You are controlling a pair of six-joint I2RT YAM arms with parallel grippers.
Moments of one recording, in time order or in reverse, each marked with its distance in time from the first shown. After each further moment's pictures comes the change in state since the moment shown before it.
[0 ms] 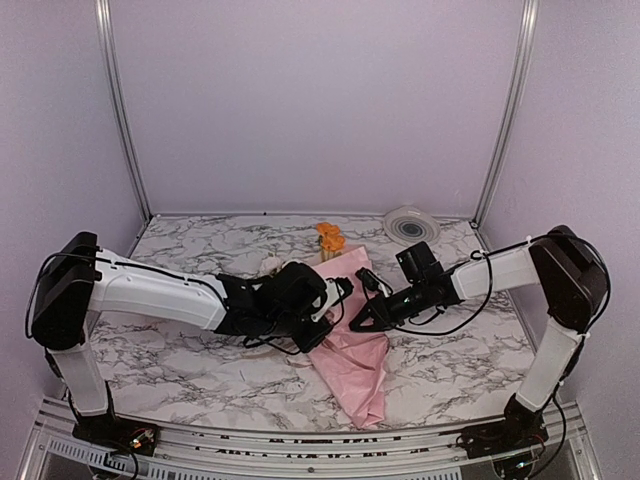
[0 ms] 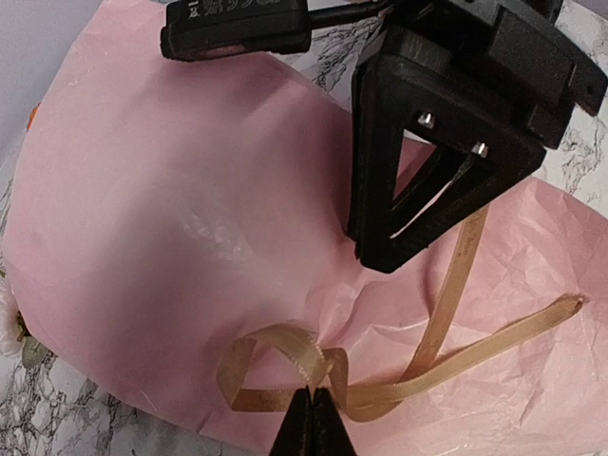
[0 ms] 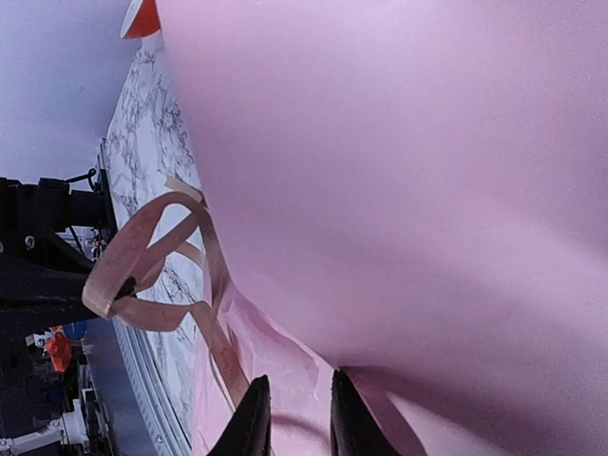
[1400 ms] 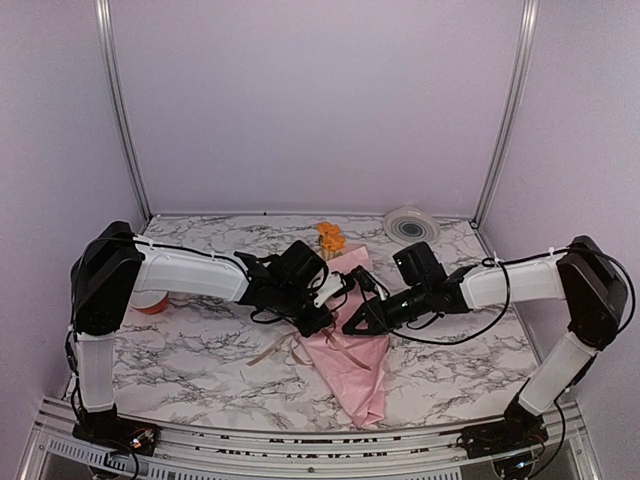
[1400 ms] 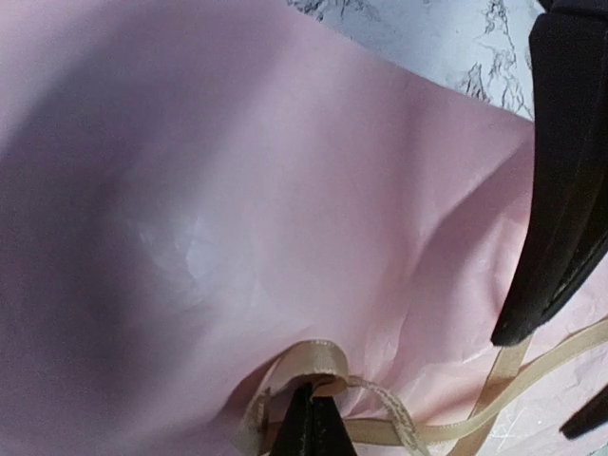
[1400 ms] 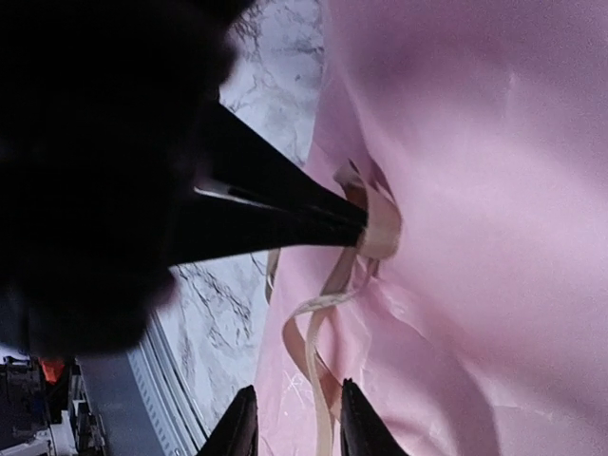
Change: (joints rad) left arm 0.162 0.198 0.207 -0.117 0.341 0.112; right arm 0.100 -0.146 -0.053 0.010 0.069 0.064
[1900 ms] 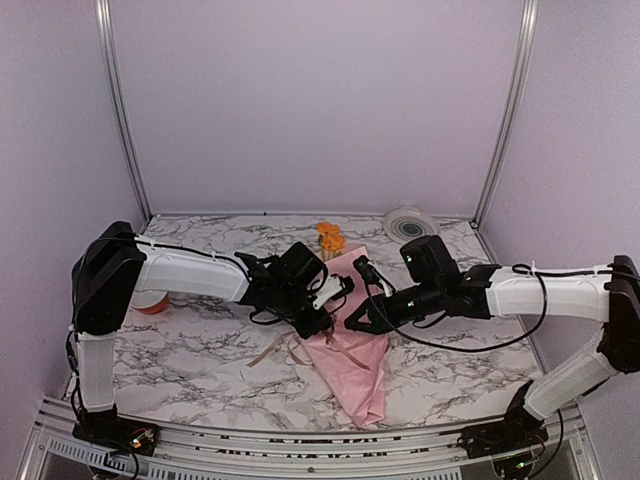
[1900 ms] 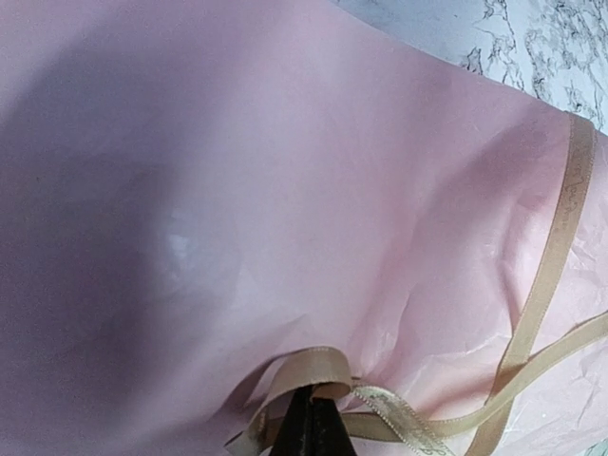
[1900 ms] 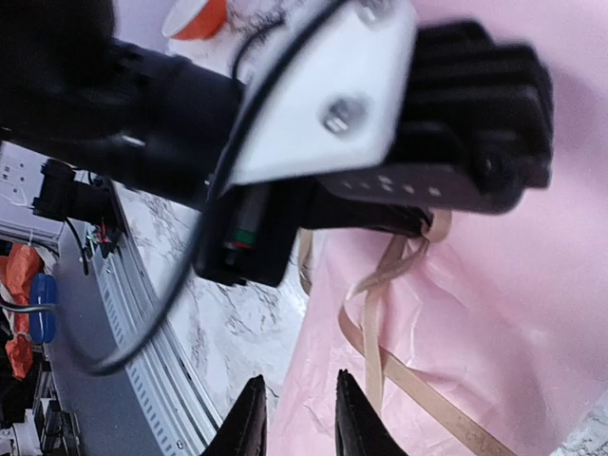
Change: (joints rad) left arm 0.005 0.006 0.000 -0.026 0.014 0.000; right arm 0.118 -0.176 -0.005 -0.109 0.230 0.021
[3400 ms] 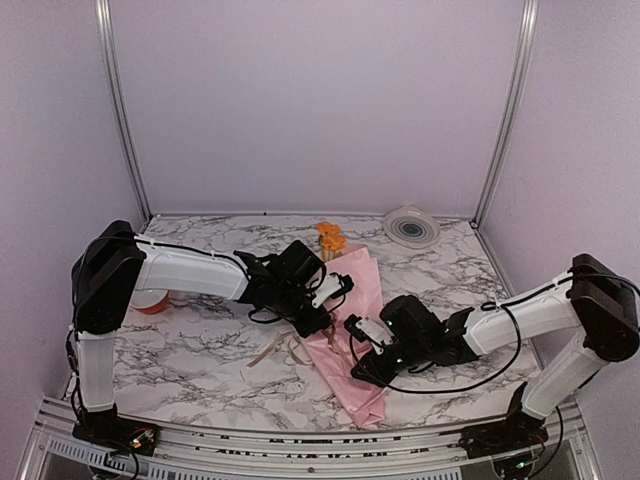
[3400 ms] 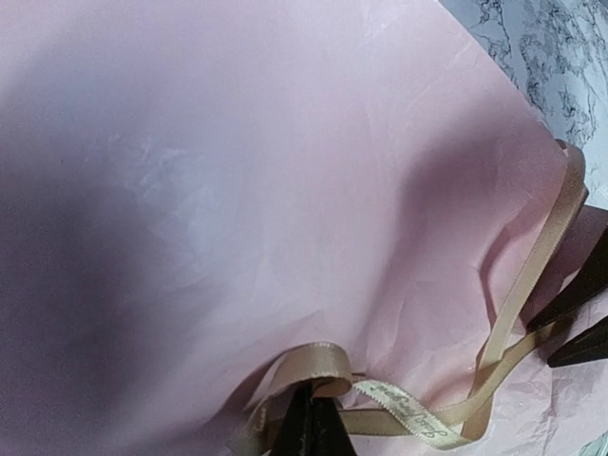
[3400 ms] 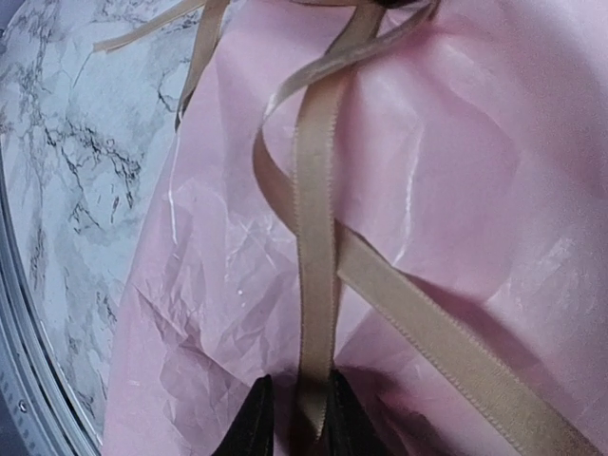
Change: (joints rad) left arm 0.011 0.000 0.002 0.001 0.028 -0.004; right arm 0.171 0.081 -0.228 0.167 0.247 -0.113
